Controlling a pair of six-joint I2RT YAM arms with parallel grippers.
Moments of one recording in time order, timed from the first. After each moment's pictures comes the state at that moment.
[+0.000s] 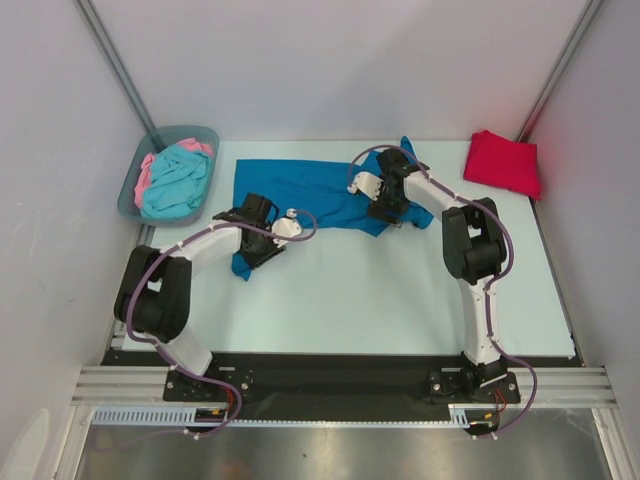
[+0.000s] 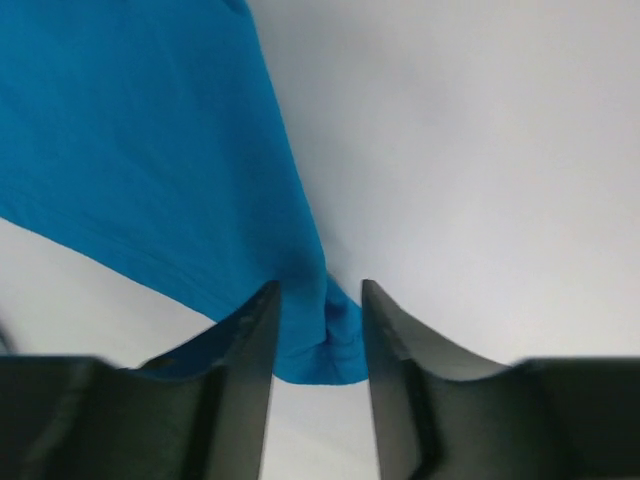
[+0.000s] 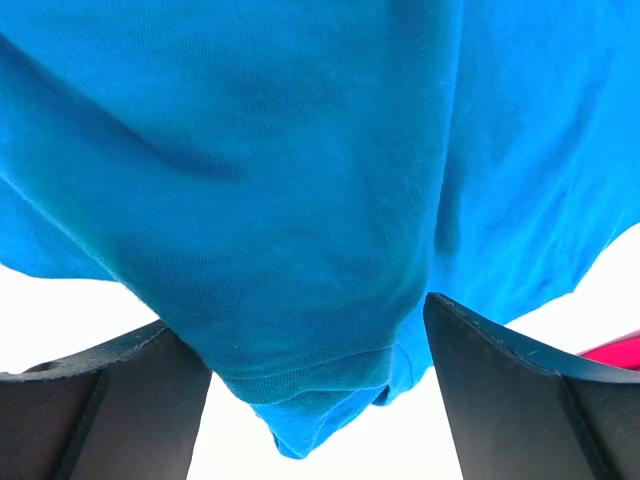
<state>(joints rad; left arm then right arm) -0.35 1.64 1.03 -0.59 0.02 0.68 0.36 2.22 1.77 -0.69 0.07 -0.91</state>
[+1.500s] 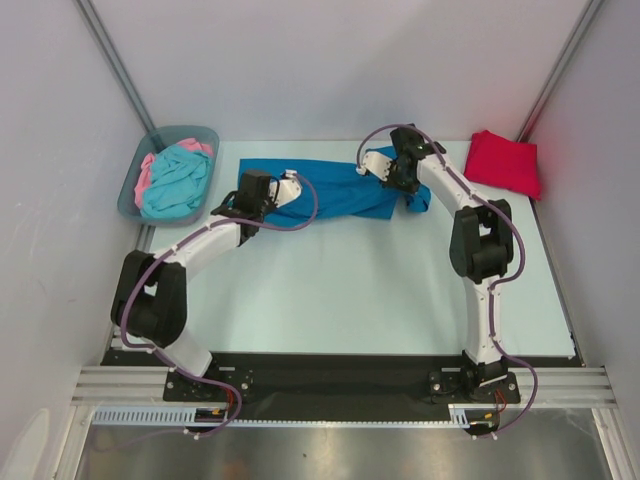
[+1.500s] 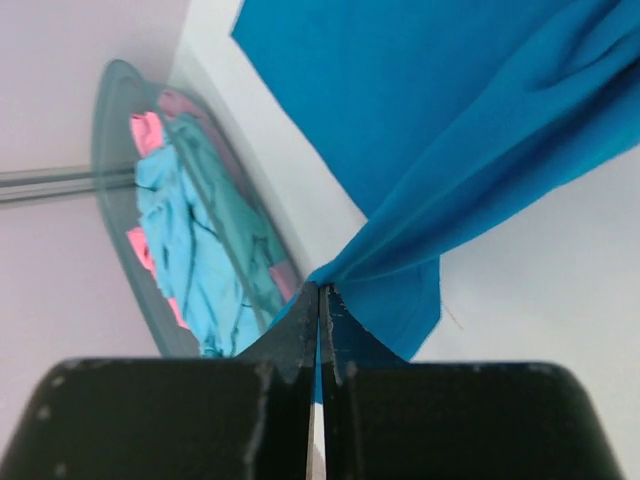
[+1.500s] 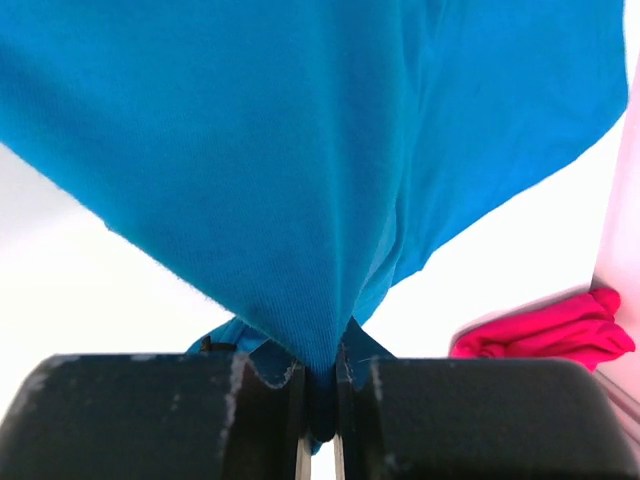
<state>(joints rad) -0.37 1.61 1.09 -0.15 -0.34 0.82 0.30 2.20 1.96 -0.82 0.04 -1.03</state>
